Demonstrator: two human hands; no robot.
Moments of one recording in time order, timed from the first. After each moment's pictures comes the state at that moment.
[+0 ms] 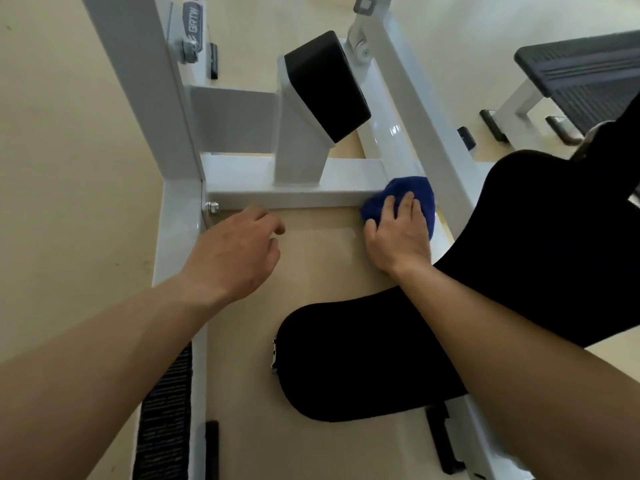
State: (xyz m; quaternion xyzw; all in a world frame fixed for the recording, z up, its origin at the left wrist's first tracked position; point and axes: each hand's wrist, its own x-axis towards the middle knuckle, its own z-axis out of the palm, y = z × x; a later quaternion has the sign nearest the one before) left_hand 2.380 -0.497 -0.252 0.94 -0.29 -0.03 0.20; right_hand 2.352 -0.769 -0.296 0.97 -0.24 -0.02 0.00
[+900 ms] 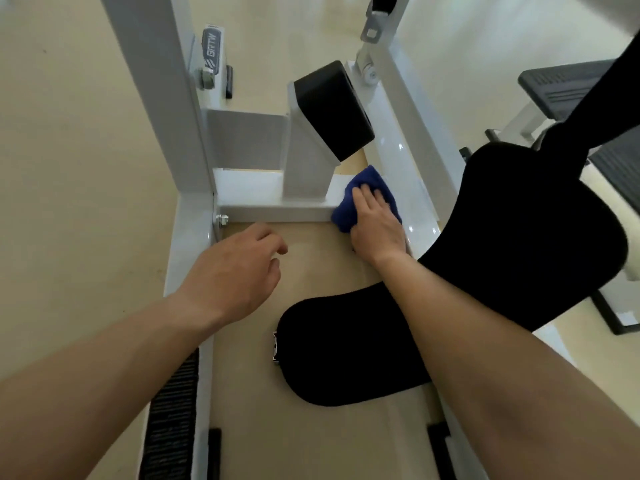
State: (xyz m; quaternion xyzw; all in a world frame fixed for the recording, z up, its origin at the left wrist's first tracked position) left_hand 2.365 -0.488 -0.239 0.94 -0.29 -0.02 0.19; right_hand 2.396 -0.751 -0.285 0.99 -0.12 -0.01 -0.09
